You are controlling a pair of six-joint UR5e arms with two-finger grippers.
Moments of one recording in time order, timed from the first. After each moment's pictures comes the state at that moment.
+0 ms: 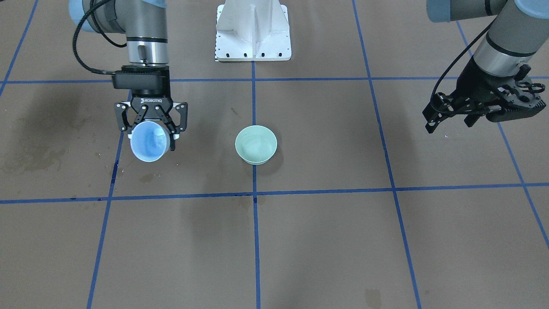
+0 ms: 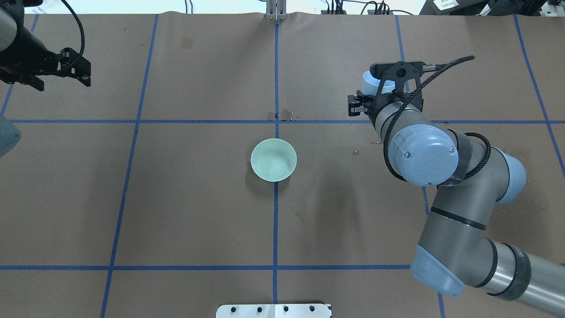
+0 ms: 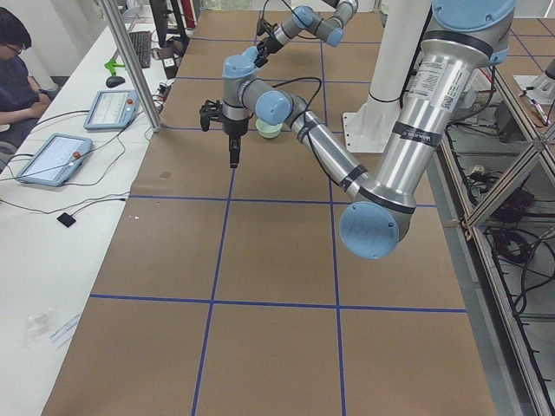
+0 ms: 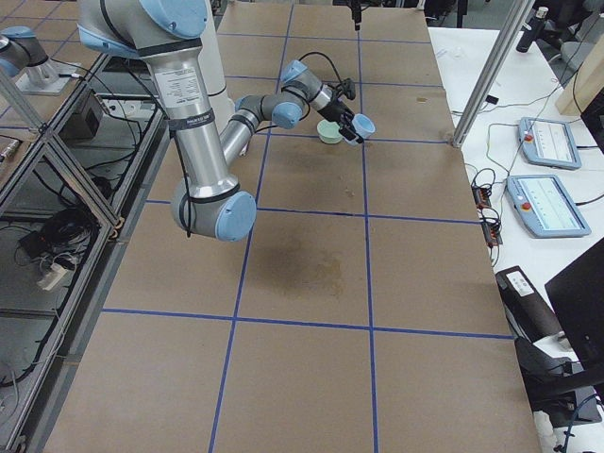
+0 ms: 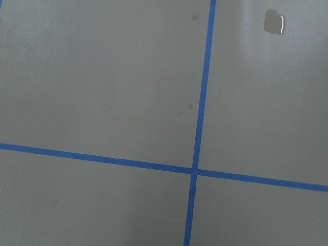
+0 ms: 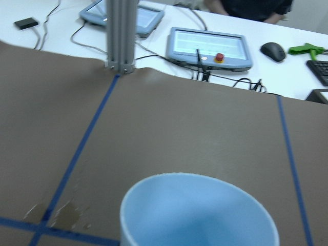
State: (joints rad) left arm -1.07 -1.92 -2.00 -1.38 -2.10 -0.86; right arm 0.53 -1.21 1.98 -1.41 1.08 1.17
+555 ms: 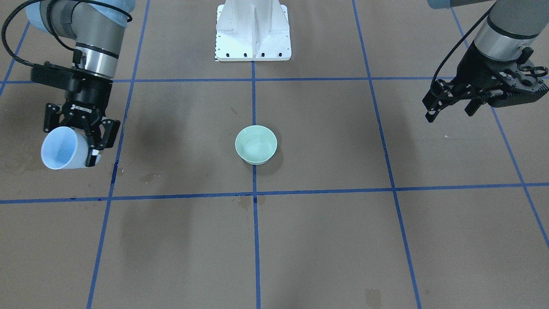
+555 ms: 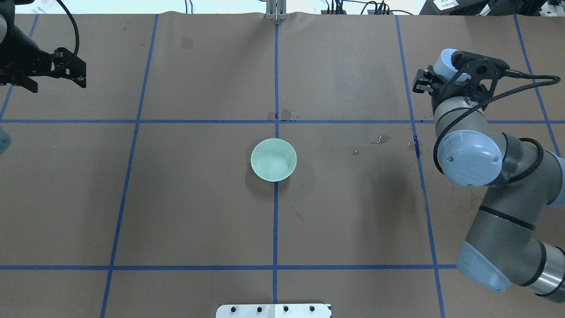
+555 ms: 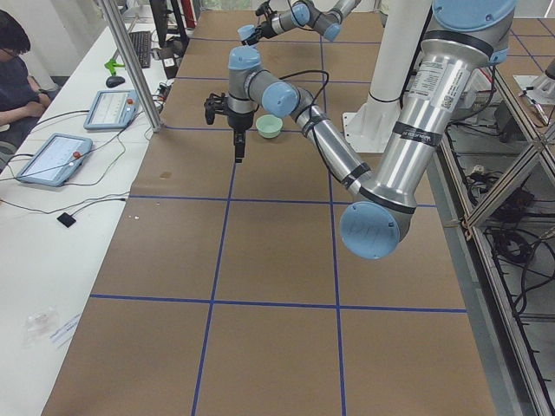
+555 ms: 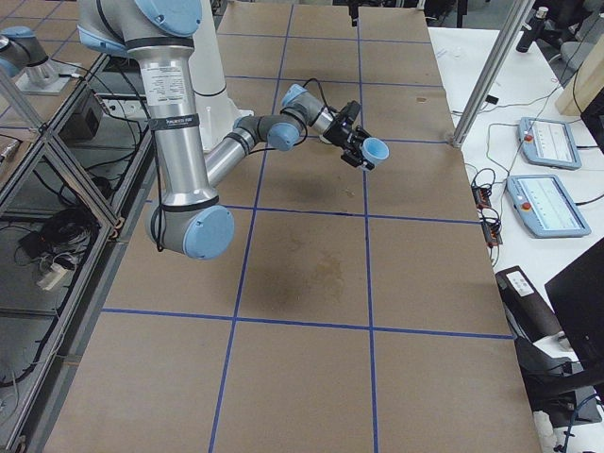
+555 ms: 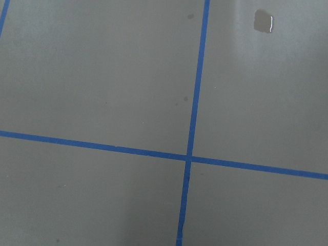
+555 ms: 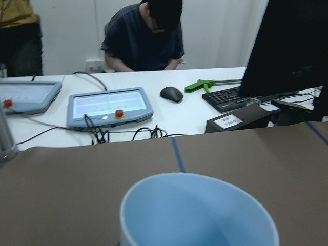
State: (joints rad) left arm -1.07 -1.92 -2.07 -1.31 -2.10 -0.87; right arm 0.60 -1.44 2.01 -1.41 0.86 1.45
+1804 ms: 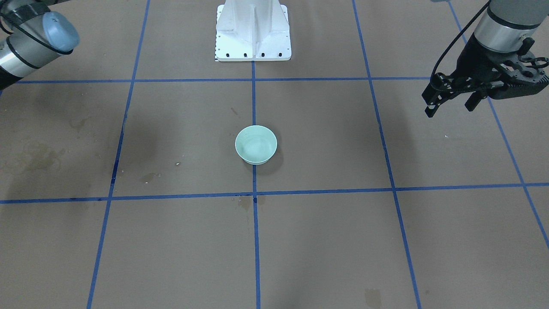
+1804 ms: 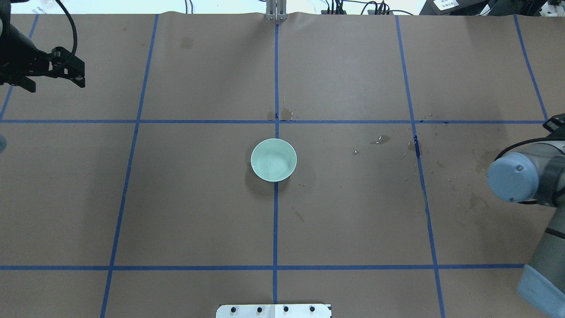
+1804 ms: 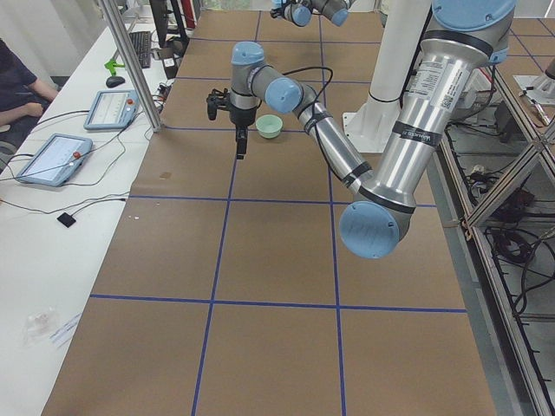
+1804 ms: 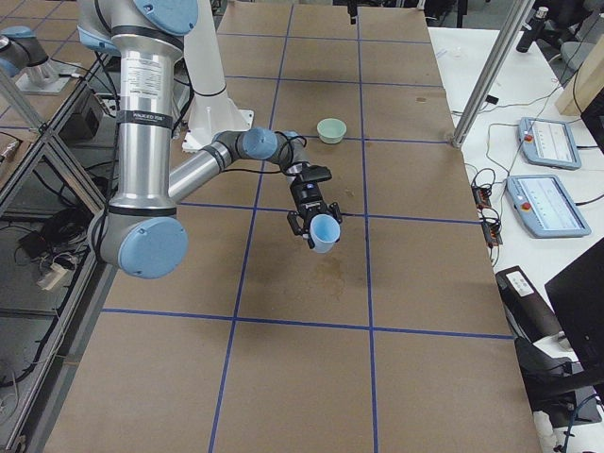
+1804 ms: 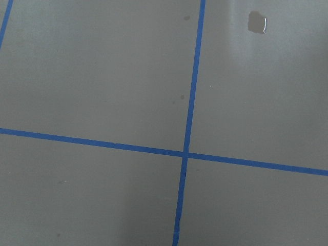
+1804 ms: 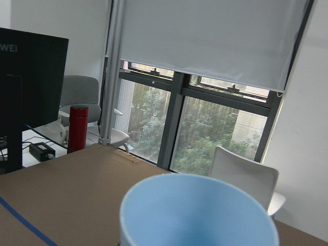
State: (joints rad) left arm -1.07 -1.92 -2.09 -1.30 -2.10 -0.87; right arm 0.59 -1.59 2.16 -2.40 1.00 2.26
